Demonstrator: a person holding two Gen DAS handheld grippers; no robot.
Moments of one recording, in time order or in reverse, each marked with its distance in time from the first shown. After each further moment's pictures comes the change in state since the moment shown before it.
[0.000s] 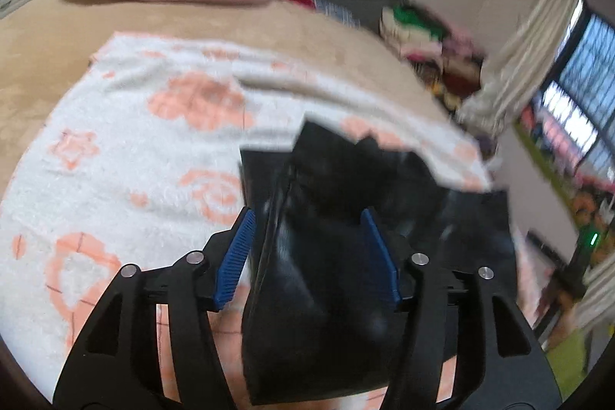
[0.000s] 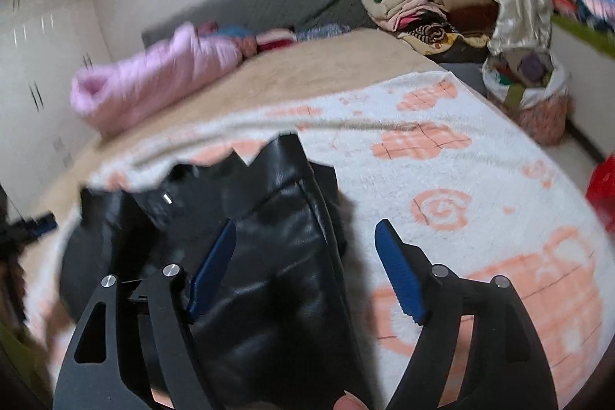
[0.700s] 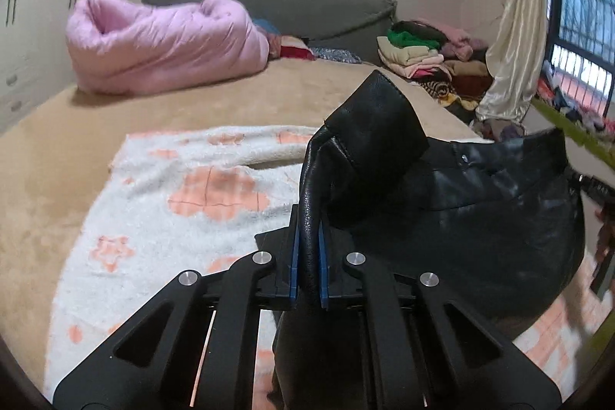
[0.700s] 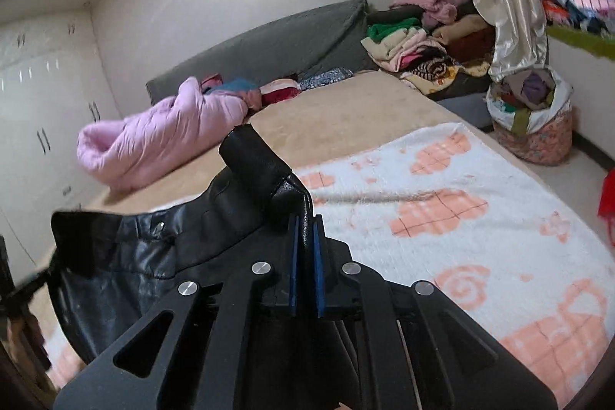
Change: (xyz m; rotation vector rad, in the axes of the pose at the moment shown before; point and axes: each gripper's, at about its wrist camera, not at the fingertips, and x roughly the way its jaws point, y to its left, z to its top) left arm -0.010 -0.028 0.033 0.194 -0.216 0.132; right arm 0.004 -0.012 0.059 0.126 -0.203 0.075
